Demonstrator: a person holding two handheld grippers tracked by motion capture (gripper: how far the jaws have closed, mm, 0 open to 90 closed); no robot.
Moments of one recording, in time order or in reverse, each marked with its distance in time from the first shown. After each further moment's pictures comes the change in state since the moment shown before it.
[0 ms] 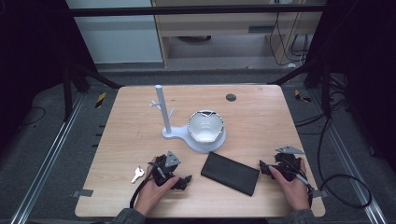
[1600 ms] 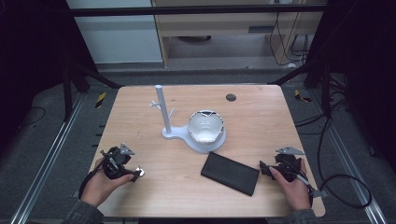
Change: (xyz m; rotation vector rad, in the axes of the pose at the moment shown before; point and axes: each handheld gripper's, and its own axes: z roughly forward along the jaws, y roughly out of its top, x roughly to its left) left arm 0.086 -0.026 -0.107 0.323 0.170 -0.069; right arm 0.000 -0.002 -0.002 0.000 0.003 -0.002
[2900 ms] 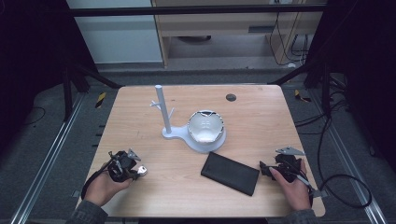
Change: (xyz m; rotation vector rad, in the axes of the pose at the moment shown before) left arm -0.010 0.002 0.011 0.109 -0.095 0.090; right arm 0.000 -0.001 -0.001 0.001 0.001 -0.003
